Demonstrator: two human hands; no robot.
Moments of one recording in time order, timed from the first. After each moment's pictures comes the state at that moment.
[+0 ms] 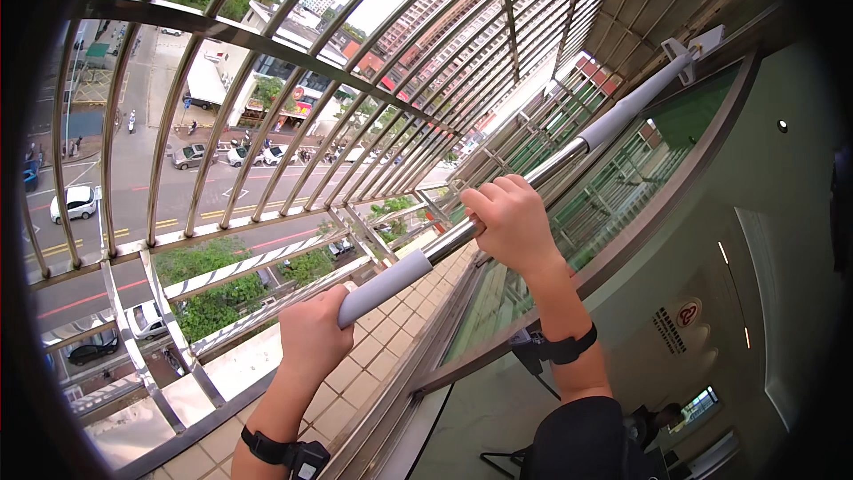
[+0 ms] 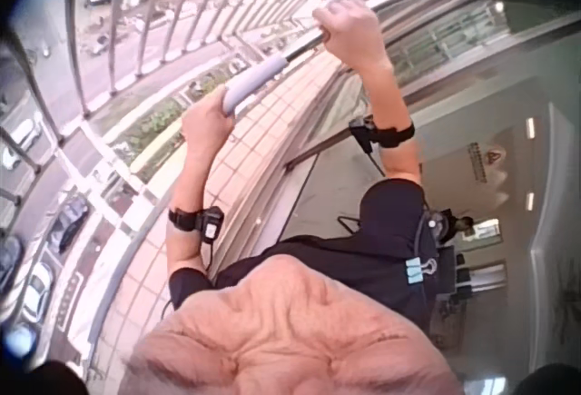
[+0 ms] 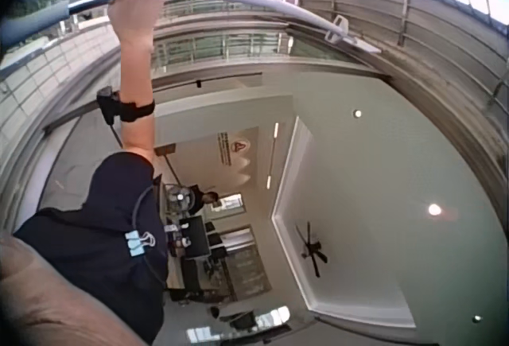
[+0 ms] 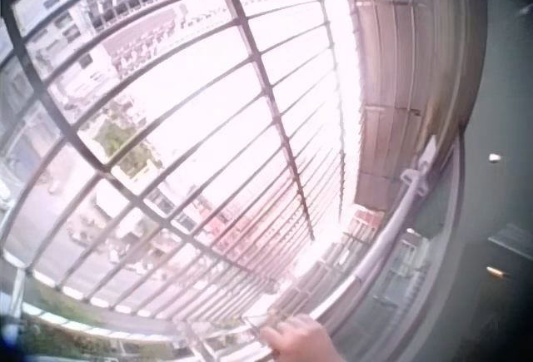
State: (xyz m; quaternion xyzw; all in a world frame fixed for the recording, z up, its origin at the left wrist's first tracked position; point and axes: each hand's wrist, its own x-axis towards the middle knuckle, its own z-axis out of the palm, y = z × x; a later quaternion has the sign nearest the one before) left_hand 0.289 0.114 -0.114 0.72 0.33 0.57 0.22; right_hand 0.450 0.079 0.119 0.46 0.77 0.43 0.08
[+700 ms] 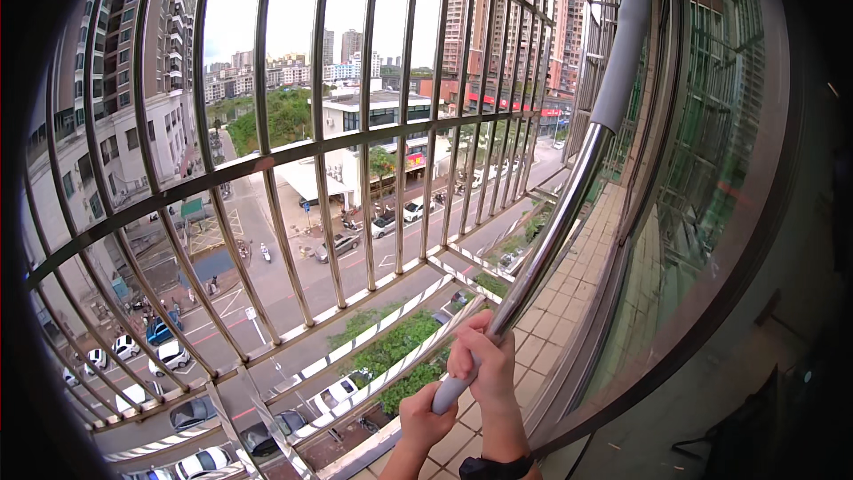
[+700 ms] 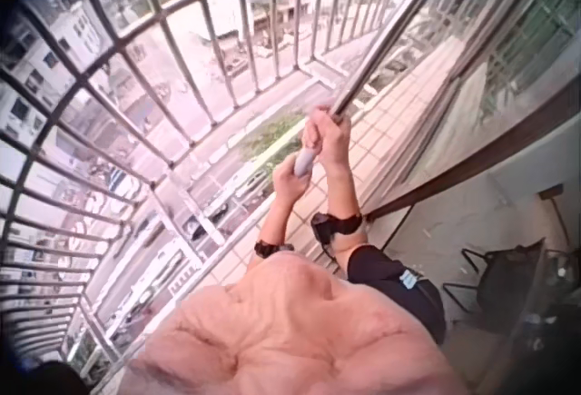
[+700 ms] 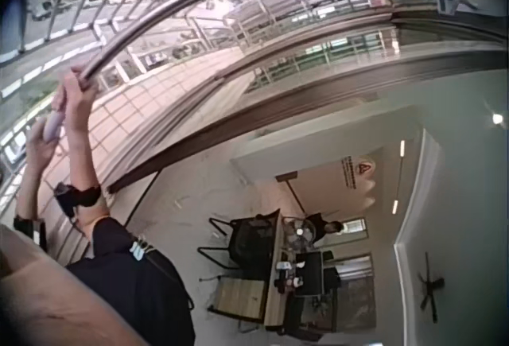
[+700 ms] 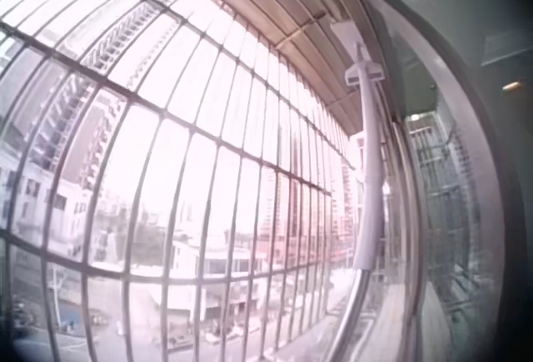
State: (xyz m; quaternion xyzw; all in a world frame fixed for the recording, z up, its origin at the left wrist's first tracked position) left_hand 0.406 0.107 -0.208 0.71 0.27 0.57 0.31; right_hand 0.498 0.087 -0.087 0.31 0.34 -0.39 -0.80
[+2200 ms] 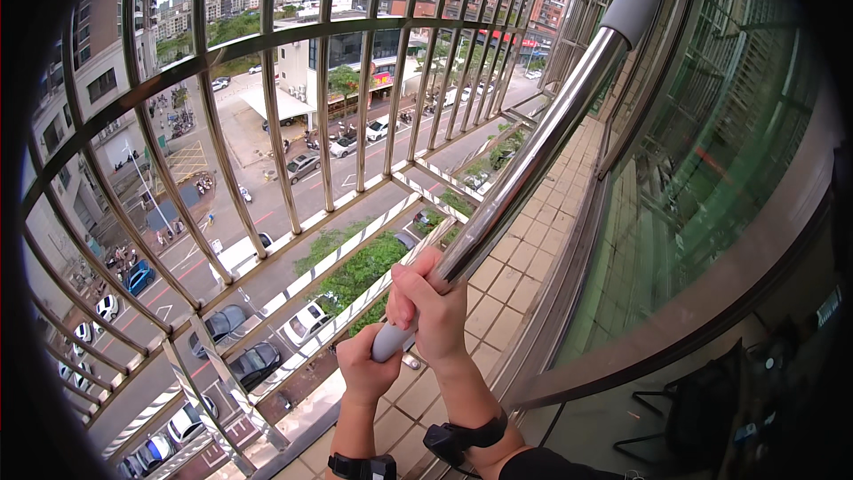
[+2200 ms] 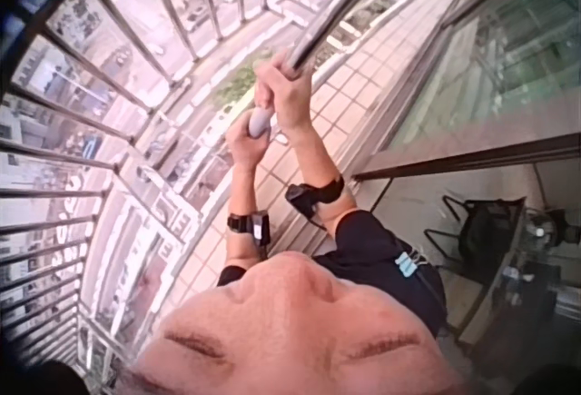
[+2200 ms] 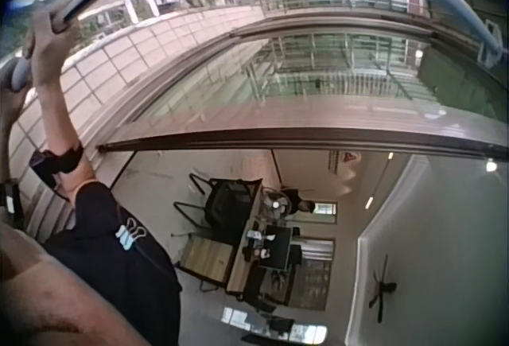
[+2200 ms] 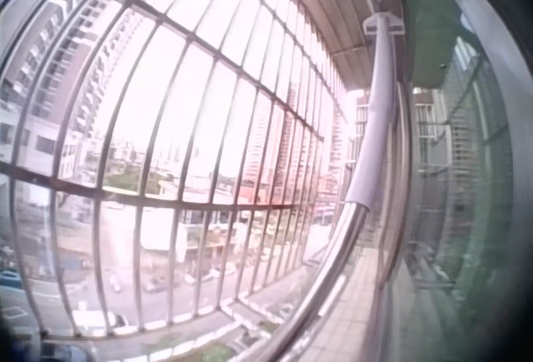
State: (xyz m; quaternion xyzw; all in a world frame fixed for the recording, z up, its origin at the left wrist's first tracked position) left_hand 0.381 0.141 -0.216 0.72 0.32 0.55 0.27; right_hand 0.473 0.122 -0.105 0.33 0.34 -0.39 -0.79
